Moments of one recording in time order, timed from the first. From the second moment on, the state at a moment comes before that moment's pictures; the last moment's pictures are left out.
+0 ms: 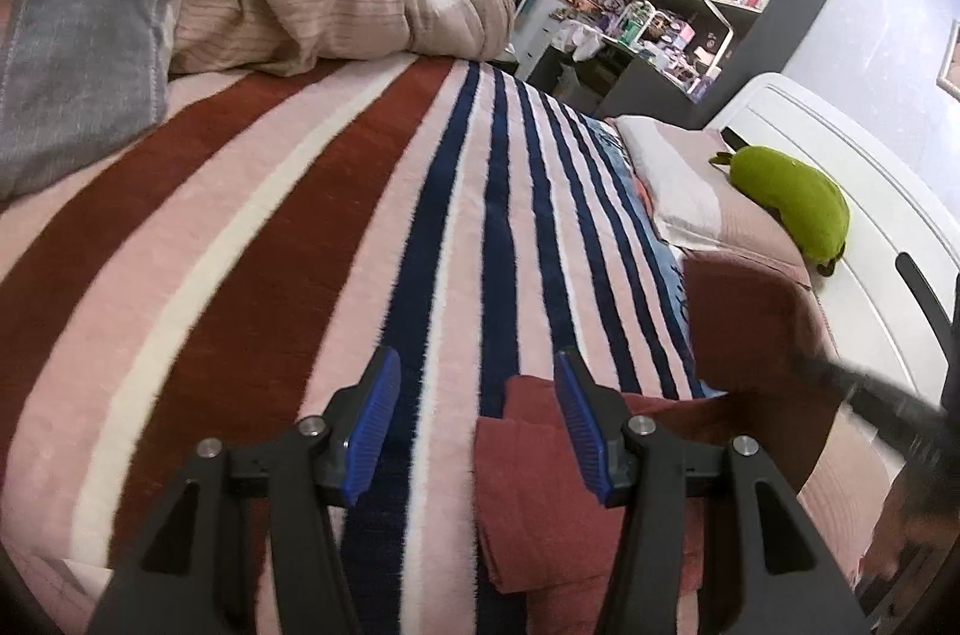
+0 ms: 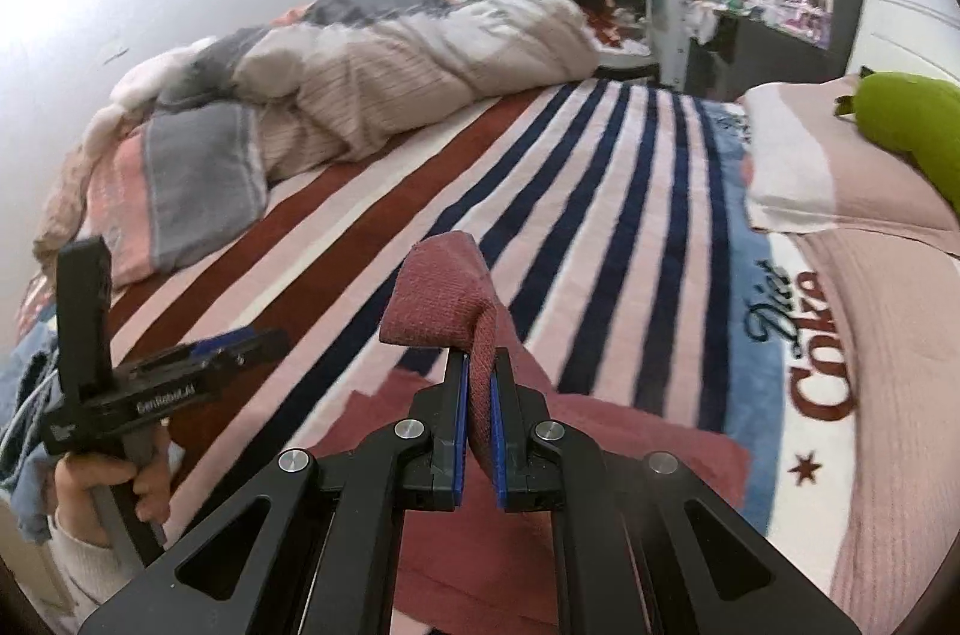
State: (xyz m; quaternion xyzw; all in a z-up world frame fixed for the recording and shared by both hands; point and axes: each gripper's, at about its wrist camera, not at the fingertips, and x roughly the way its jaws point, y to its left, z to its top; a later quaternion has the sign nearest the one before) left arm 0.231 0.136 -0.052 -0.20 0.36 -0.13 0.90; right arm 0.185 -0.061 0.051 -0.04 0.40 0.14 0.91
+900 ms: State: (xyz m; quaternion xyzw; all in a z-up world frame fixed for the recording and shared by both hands) left arm 0.251 0.075 -0.081 -0.15 0.44 -0.19 0.87; right arm 0.126 -0.083 -0.009 -0.02 0.41 0.19 0.89
